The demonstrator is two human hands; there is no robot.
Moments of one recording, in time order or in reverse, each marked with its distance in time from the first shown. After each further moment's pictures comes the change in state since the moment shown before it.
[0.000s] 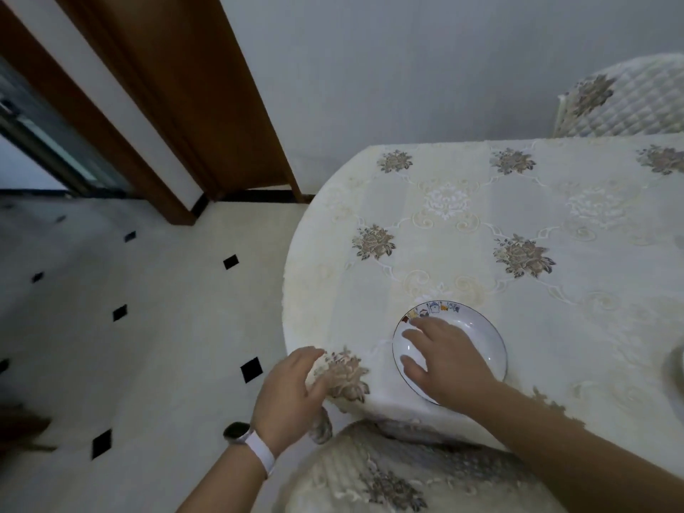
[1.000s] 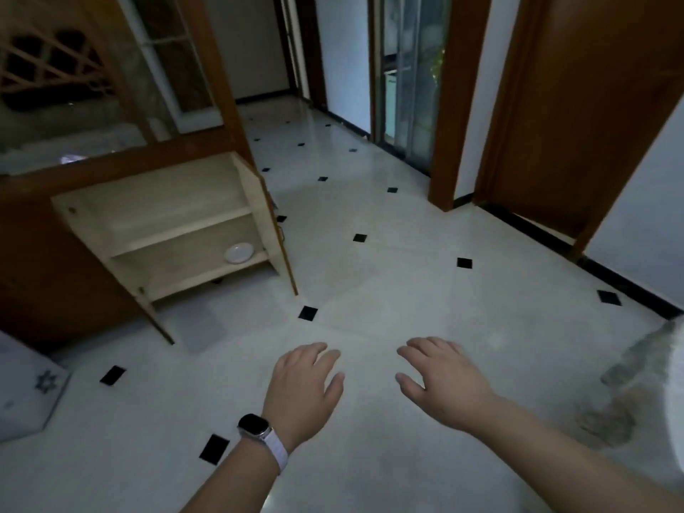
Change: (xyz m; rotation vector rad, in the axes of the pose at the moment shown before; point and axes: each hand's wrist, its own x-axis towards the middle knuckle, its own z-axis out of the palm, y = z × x) left_hand -0.407 -0.391 -0.213 0.328 0.556 -0.531; right_hand -0.003 -0.608 0.164 -0.103 -0.278 -0.810
